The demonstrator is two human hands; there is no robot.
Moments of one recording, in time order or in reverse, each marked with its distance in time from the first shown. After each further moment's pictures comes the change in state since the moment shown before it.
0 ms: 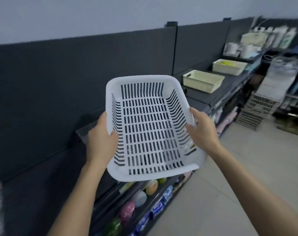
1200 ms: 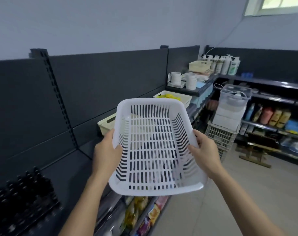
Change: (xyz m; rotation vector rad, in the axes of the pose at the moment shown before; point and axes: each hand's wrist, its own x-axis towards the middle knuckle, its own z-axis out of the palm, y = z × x) left_hand 0.242 0.291 0.530 -0.160 -0.174 0.070; right_hand 0.334 0.421 -0.257 0.098 0.167 0.246
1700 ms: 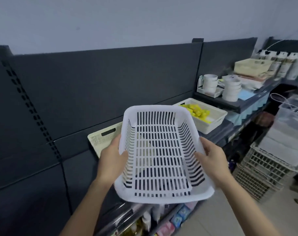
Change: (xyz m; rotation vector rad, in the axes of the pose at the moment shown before) left_hand 0.151 0.018 0.148 0.060 0.104 -0.192; right_hand 0.260 0.112 0.019 0.106 -0.270 -0.098
